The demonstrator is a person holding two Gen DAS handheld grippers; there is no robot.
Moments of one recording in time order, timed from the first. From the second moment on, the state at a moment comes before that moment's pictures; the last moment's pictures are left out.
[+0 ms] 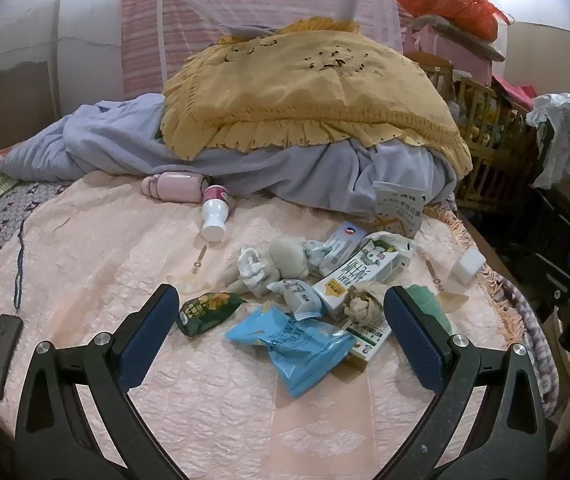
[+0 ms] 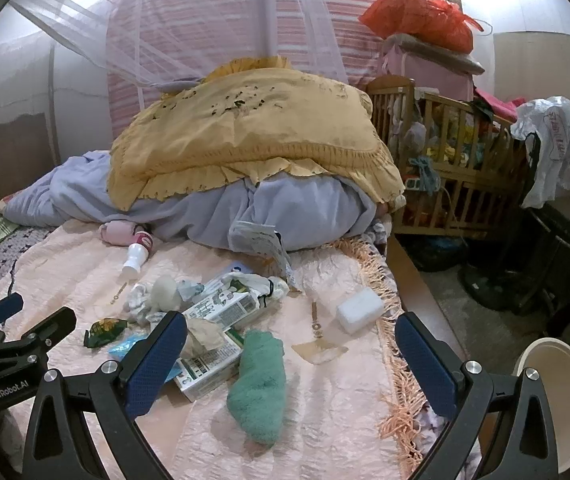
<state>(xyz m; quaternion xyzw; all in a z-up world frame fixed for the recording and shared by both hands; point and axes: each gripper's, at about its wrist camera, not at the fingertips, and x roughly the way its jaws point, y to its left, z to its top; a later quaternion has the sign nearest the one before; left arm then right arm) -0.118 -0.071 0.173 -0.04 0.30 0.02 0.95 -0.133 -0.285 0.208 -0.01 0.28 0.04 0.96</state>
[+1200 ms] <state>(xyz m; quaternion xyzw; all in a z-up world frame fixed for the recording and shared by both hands) -0.107 -0.048 0.132 -0.01 0.37 0.00 0.93 -0.111 -0.294 0.163 -0.01 0.39 0.08 0.92</state>
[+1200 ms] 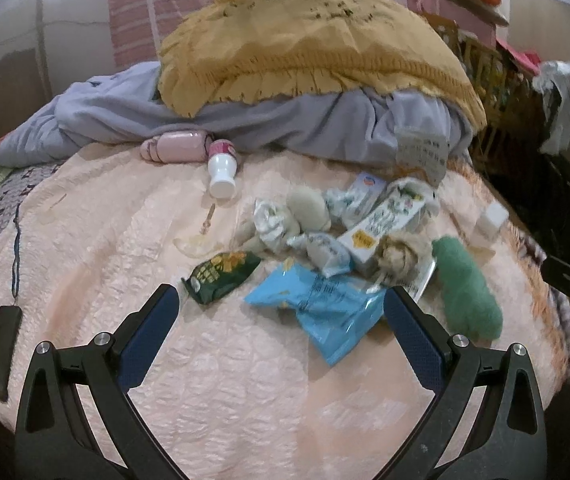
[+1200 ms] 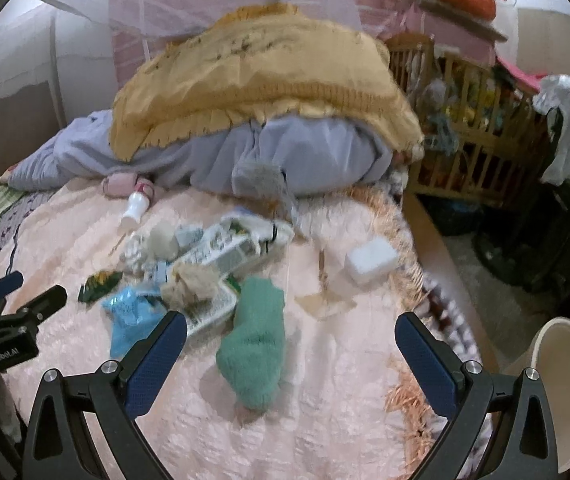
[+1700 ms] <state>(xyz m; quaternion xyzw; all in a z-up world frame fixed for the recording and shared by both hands) -0.059 -0.078 0.121 -0.02 0.42 -0.09 0.90 -0.058 -0.270 0.082 0.04 0.51 0.13 0.85</state>
